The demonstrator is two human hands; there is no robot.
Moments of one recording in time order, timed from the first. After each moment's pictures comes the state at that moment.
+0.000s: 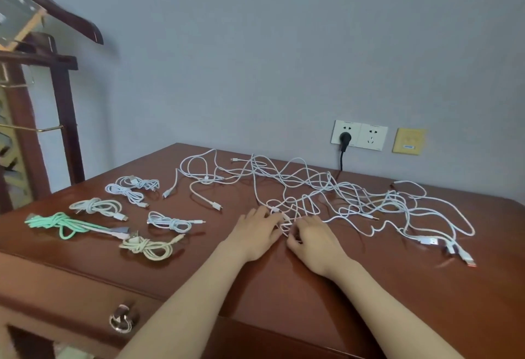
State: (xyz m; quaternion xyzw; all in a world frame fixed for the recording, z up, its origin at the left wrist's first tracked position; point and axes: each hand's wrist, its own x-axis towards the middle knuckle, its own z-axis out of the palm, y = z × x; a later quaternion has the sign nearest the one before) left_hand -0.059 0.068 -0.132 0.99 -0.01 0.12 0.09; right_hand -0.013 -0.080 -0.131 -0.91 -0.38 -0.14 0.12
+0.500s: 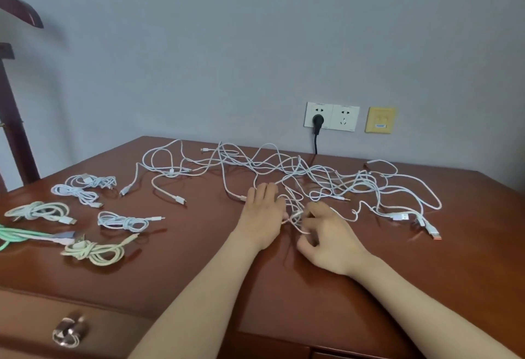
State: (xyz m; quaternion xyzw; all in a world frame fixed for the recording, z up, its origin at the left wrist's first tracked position) left_hand -0.022 0.005 -0.131 0.96 -0.07 0.26 -0.01; right_hand -0.002 -0.157 -0.136 -0.84 -0.44 -0.22 0.23
